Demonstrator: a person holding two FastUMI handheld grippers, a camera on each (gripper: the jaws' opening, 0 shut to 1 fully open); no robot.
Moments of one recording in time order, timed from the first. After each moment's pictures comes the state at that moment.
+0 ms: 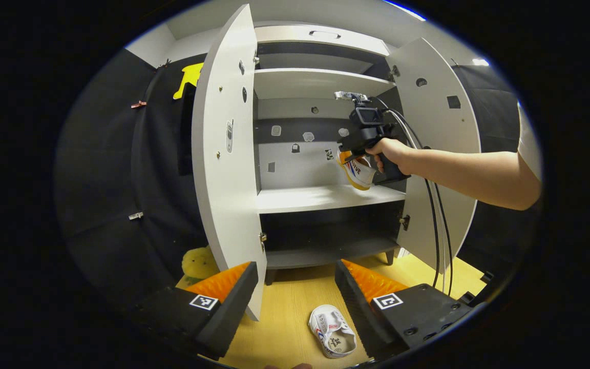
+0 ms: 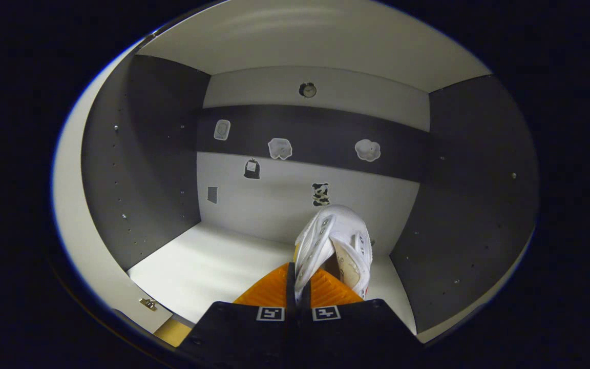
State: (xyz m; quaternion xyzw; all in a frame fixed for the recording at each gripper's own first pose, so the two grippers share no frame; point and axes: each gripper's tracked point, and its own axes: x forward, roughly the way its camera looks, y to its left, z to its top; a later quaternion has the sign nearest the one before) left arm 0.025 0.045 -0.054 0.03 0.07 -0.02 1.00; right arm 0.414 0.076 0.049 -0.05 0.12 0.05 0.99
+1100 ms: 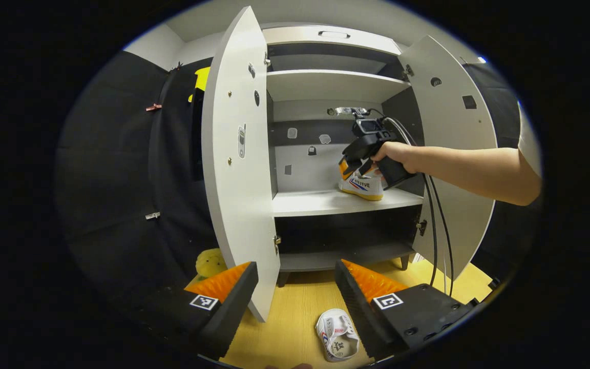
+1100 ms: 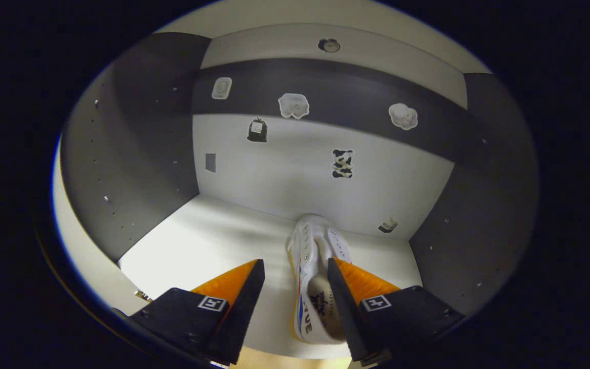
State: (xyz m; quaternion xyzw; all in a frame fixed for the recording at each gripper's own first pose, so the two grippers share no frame) left arm 0.020 0.051 -0.054 0.01 0.06 0.02 1.00; right arm 0.400 0.099 0.023 -0.06 0.20 0.07 0.98
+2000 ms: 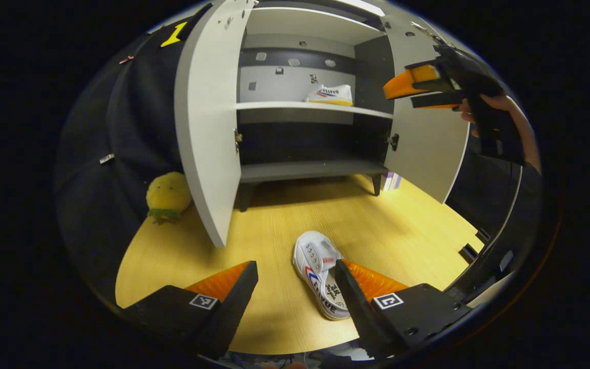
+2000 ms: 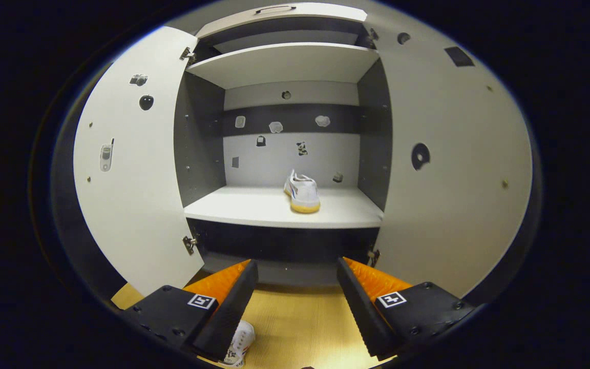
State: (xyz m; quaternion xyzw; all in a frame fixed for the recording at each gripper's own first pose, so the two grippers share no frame) left arm -0.005 0.030 -0.266 0.01 0.25 -0.12 0.96; right arm 0.094 0.038 -0.058 0.03 0.11 0.00 0.99
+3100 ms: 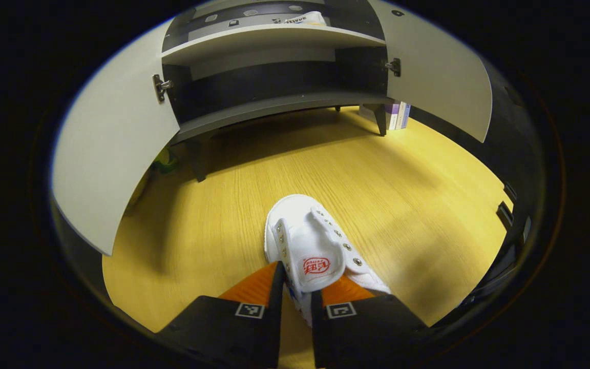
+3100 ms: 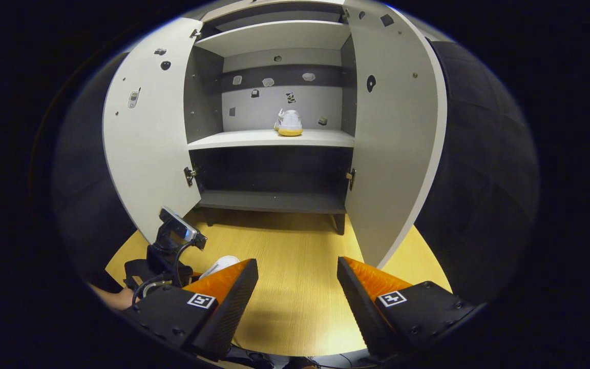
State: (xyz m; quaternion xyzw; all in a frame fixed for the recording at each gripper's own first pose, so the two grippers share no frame) left arm 0.073 -0.005 -0.375 0.09 0.36 -0.10 0.92; right arm -0.002 0.015 -0.147 0.02 0.21 0.01 0.98
